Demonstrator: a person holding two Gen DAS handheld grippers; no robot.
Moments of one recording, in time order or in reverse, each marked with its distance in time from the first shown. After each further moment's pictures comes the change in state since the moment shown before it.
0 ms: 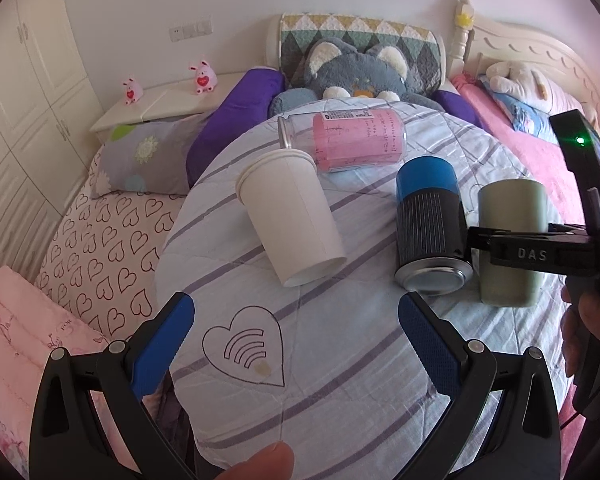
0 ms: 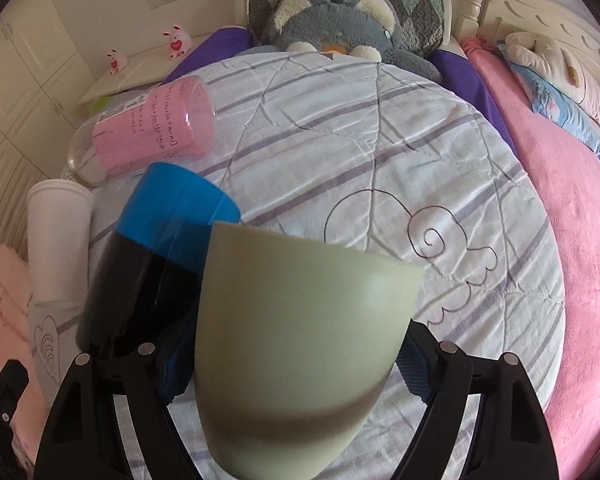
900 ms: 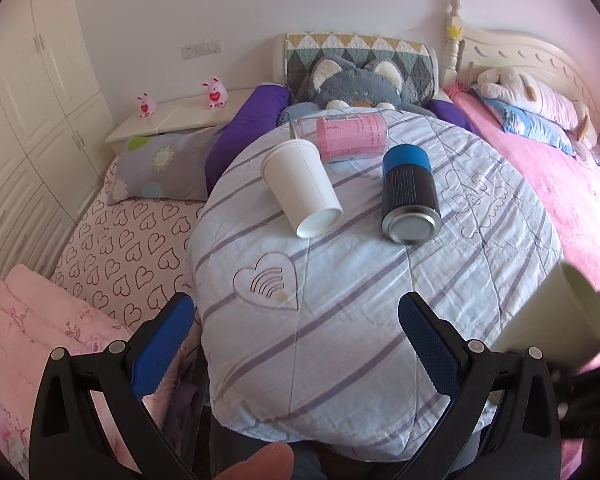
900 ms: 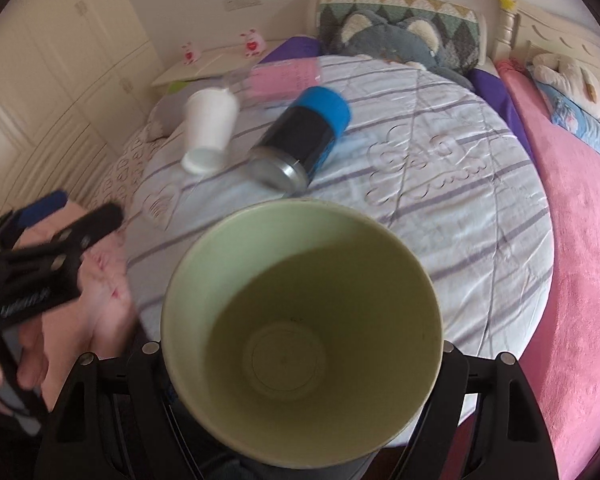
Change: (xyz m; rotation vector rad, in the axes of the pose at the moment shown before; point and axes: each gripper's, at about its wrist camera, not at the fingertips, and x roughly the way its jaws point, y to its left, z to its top) left arm -0.066 0.004 -0.050 0.006 -0.058 0.031; right arm -0.102 0.036 -0.129 -0.159 -0.020 0.176
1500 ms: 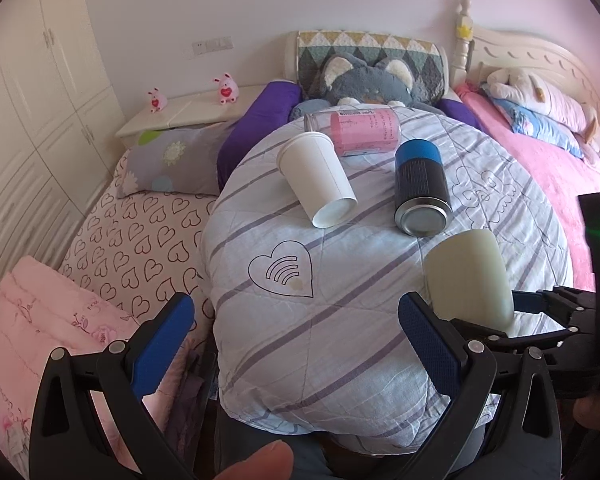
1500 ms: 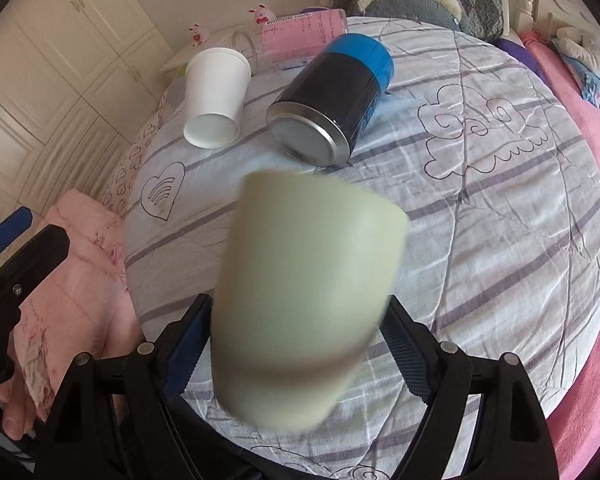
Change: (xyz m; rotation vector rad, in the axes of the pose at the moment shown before) left arm -0.003 0.007 -0.007 -0.018 0.007 0.031; right arm 0.060 0.005 0.017 0.059 0.038 0.082
